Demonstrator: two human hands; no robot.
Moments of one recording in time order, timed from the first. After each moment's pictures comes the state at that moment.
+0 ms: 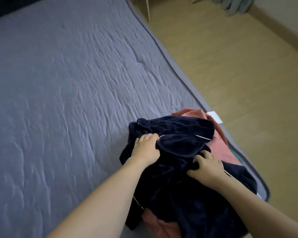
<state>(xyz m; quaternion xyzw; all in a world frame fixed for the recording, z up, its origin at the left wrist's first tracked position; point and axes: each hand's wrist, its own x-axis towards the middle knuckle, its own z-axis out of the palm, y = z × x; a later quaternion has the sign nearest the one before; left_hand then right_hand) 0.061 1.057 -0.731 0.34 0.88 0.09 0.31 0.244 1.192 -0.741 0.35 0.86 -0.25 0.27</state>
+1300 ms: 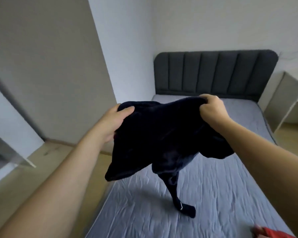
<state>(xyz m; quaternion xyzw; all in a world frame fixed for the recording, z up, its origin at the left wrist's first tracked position) -0.072 0.359 -0.096 -0.04 0.77 0.64 0.02 -0.097 0.665 -0.099 0.03 0.90 -0.41 -0.16</state>
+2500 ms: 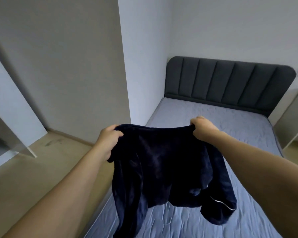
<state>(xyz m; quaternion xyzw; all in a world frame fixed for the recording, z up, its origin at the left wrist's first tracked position) -0.078 0.265 -0.159 -0.20 0.73 0.65 -0.01 -0.183 0.593 -0.162 -0.10 0.99 -0.10 0.02</state>
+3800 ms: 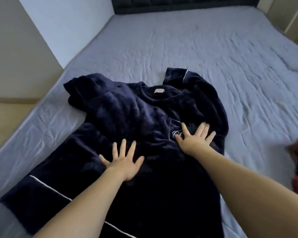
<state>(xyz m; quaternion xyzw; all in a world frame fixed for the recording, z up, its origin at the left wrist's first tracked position) -0.074 0.516 -0.933 0.00 0.97 0.00 0.25 -0.103 0.767 -0.951 0.19 0.97 -0.07 0.15</state>
